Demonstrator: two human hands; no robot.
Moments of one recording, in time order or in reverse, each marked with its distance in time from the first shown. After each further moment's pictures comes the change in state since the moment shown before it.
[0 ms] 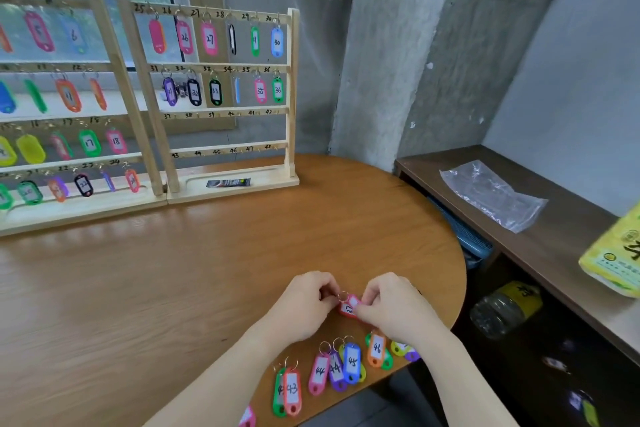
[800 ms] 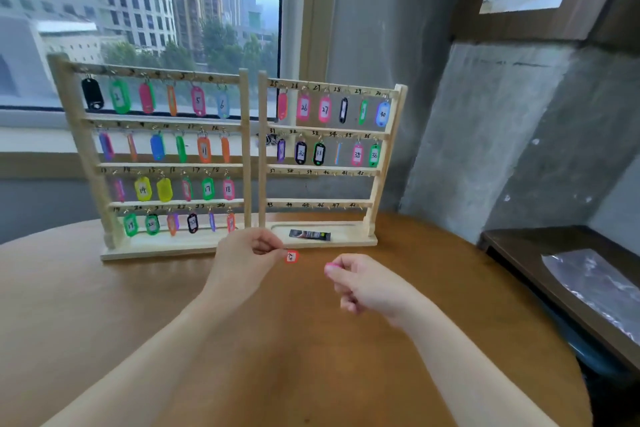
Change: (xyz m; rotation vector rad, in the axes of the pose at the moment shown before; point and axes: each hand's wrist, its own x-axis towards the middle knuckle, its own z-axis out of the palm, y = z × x) left_hand -0.032 -0.061 -0.219 -0.265 0.710 -0.149; right_hand 0.071 -0.189 -0.016 0.521 -0.360 -0.332
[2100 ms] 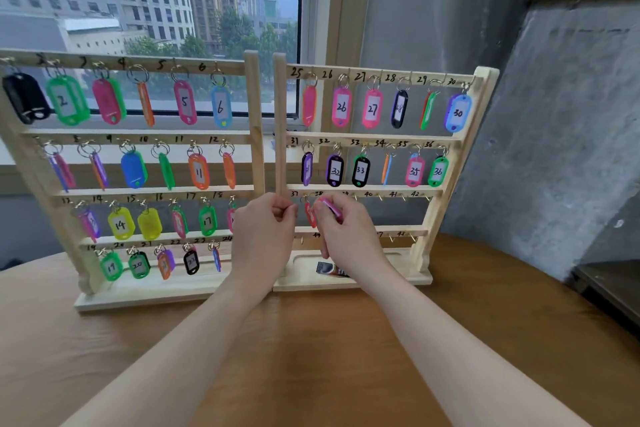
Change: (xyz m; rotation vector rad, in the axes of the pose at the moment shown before) left_hand 0.160 -0.020 0.024 0.234 0.324 0.107; right_hand 0.201 -0.058 0.013 0.054 0.438 -0.466
